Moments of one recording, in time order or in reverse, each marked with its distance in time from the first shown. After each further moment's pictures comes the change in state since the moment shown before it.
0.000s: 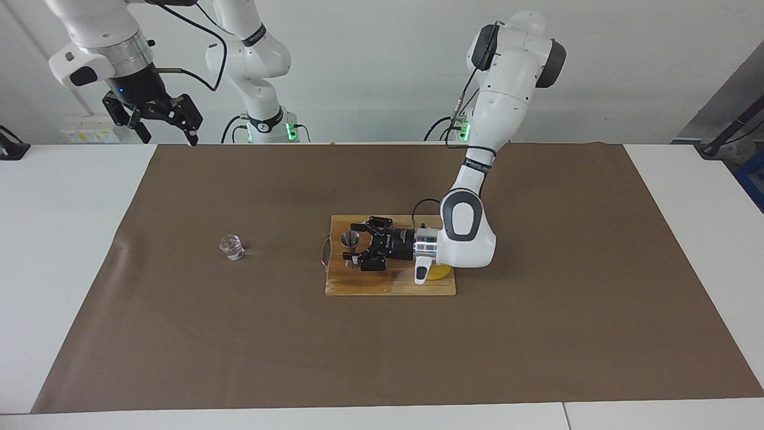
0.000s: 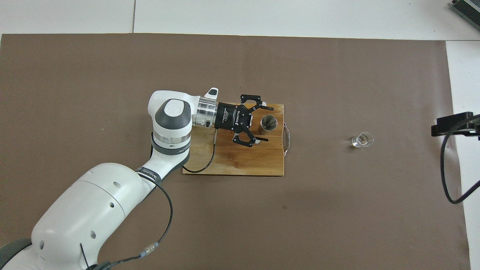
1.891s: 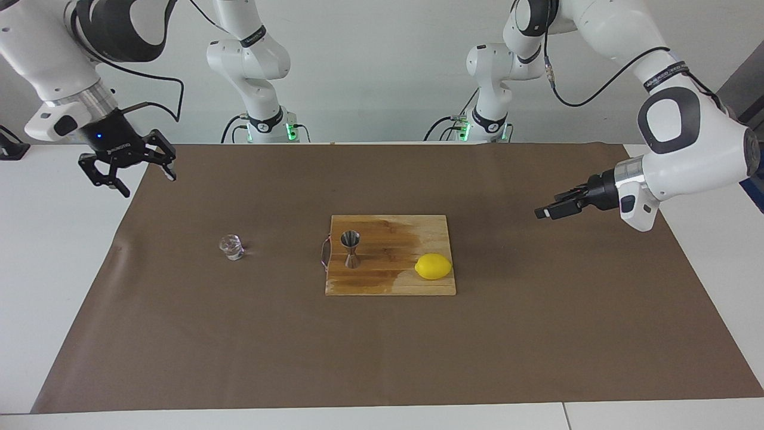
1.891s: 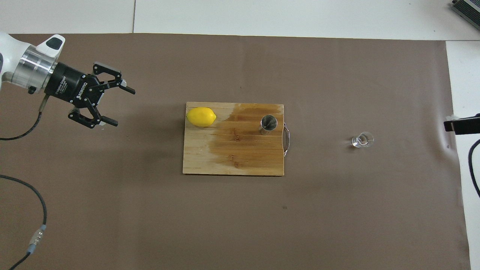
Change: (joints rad) left arm 0.253 -0.380 0.338 0.168 1.158 -0.514 0.369; right arm -0.171 0.021 -0.028 -0.276 0.254 0.401 -0.797
